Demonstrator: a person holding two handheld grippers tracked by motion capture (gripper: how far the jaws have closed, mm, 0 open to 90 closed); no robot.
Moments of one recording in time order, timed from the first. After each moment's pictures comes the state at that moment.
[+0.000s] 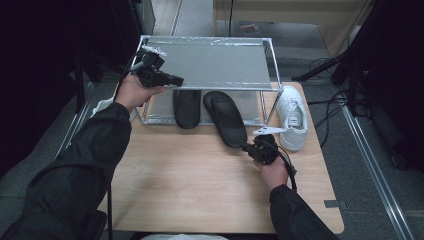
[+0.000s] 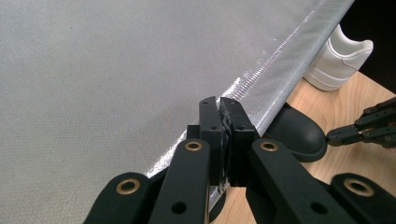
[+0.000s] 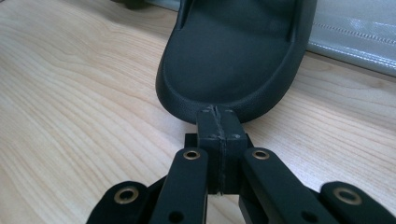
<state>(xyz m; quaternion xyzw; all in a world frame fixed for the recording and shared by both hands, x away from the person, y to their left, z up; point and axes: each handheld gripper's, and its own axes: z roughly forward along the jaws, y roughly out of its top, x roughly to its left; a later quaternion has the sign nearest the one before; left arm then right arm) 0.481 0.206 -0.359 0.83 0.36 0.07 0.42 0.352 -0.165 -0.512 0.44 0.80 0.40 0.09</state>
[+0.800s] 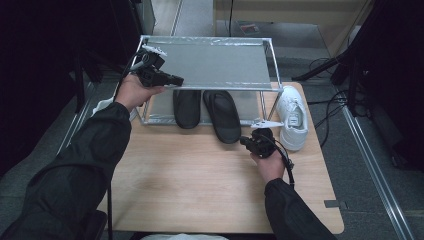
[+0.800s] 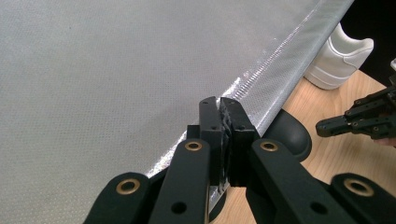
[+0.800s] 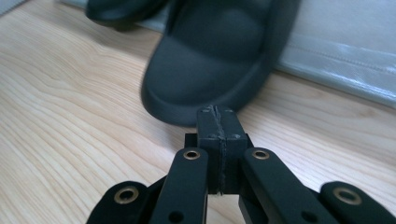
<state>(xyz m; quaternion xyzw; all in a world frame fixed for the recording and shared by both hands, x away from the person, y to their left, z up) 0.481 0.206 -0.358 0.83 0.35 0.07 0.42 0.367 -0.159 -0.508 0.46 0.79 0.40 0.11</state>
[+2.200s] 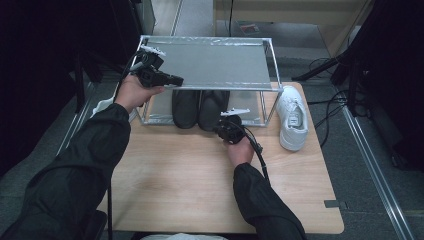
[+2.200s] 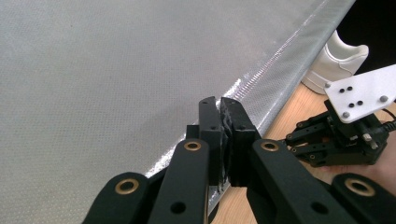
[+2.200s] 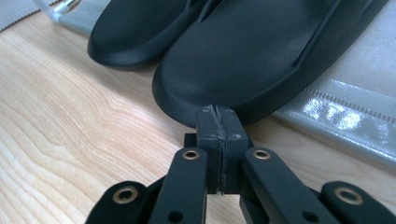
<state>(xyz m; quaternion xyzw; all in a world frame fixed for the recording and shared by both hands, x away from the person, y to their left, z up) 0.482 0.209 -0.360 0.83 0.36 0.06 0.43 0.415 -0.071 -0.519 0.45 0.79 0.40 0.11</state>
